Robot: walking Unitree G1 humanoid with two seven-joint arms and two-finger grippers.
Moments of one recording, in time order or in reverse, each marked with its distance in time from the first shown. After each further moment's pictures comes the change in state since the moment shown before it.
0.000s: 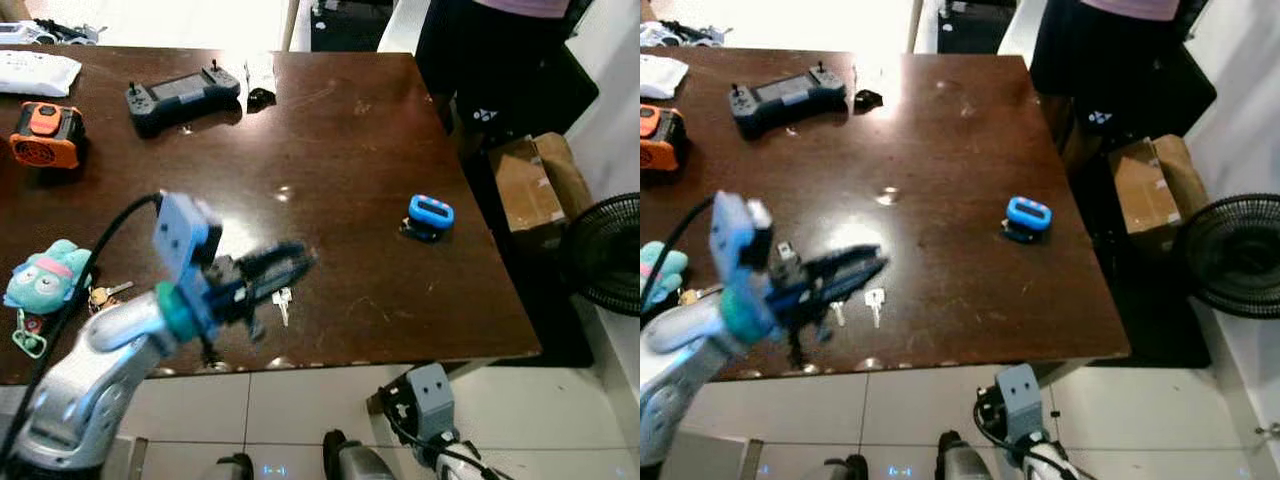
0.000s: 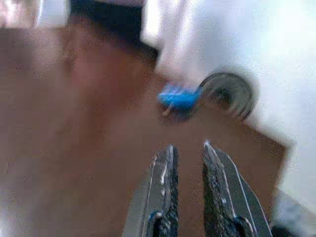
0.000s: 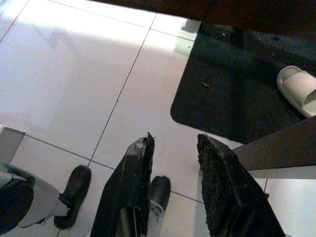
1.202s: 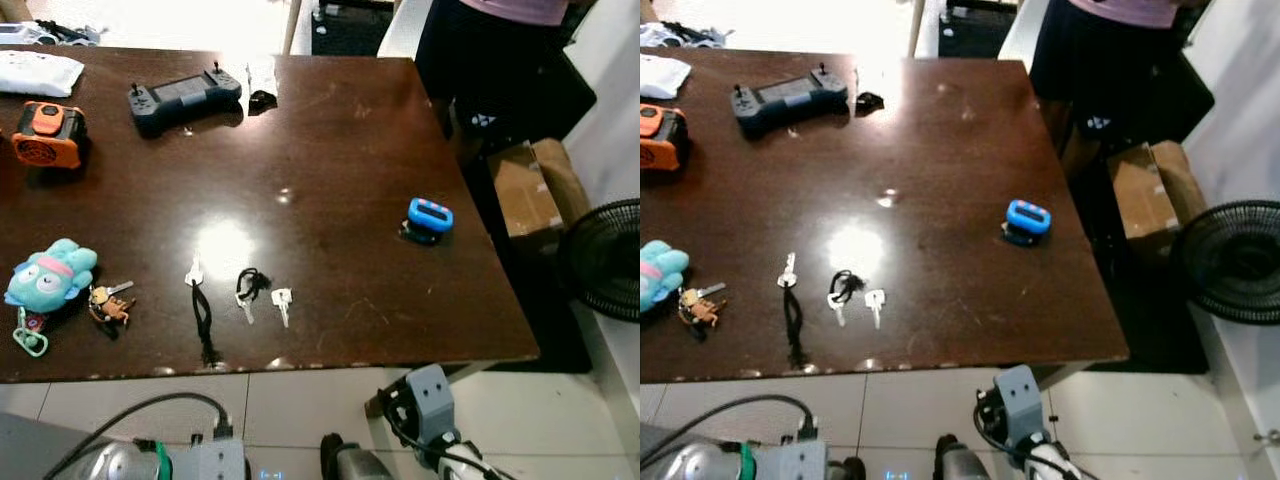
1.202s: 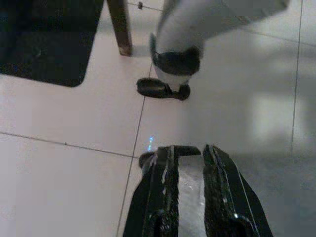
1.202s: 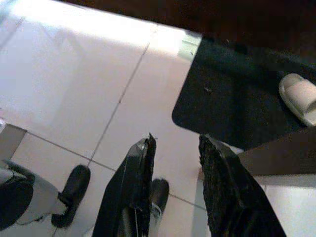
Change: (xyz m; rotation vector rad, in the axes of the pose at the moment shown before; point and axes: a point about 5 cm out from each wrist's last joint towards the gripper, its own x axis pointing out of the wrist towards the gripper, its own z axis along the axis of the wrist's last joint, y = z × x) left arm -0.088 -0.014 -0.175 0.475 0.726 -0.561; right arm -0.002 -0.002 0.000 -0.021 0.000 0.012
